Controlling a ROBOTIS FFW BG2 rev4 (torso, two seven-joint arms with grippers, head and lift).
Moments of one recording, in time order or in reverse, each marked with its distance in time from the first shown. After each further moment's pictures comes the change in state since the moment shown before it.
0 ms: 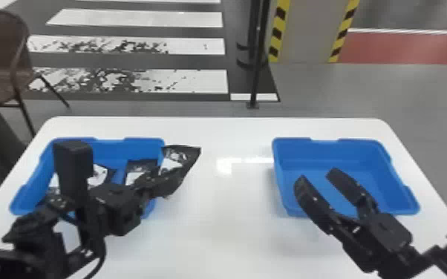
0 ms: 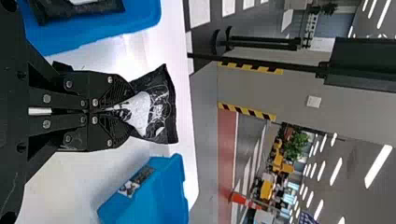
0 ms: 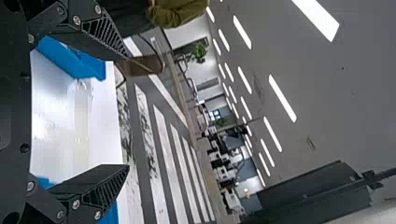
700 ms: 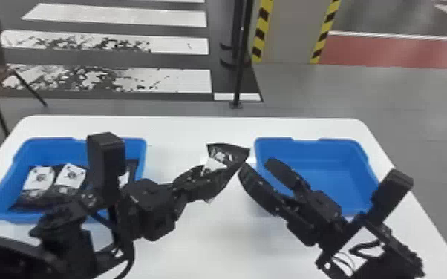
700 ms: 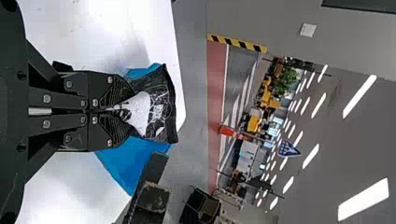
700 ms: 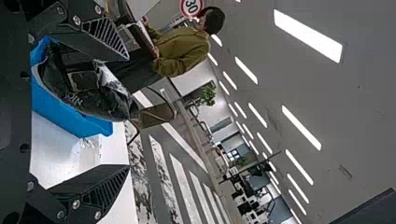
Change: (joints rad) left arm -0.053 0.032 -0.189 -0.005 0.125 -0.011 -0.009; right arm -0.167 -0.042 0.090 0.084 -0.114 0.155 0.012
